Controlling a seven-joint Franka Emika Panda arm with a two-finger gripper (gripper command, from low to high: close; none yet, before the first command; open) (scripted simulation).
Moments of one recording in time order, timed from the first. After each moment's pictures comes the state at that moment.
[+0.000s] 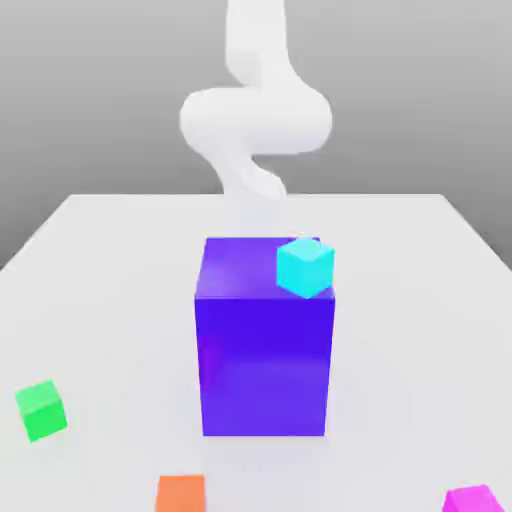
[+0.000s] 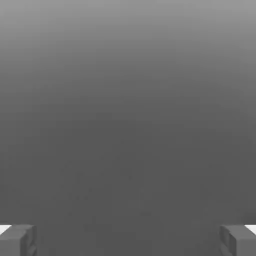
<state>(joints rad) -0.01 -0.71 0.04 -2.29 -0.02 2.32 0.83</state>
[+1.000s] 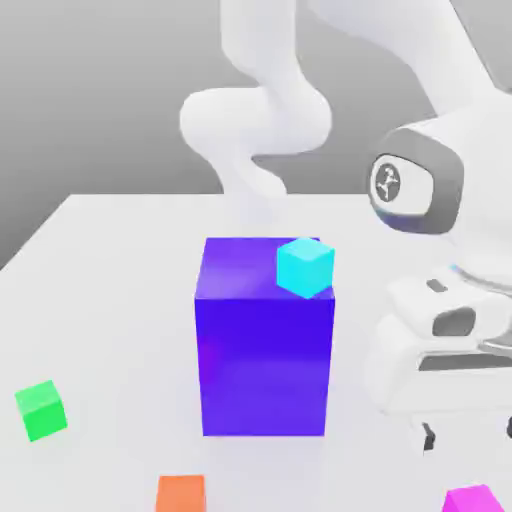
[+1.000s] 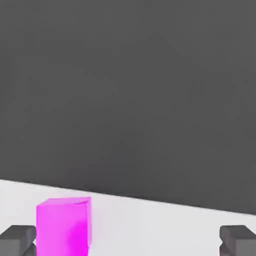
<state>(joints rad) 0.09 0.37 0.29 -2.15 -0.27 2.54 1.20</state>
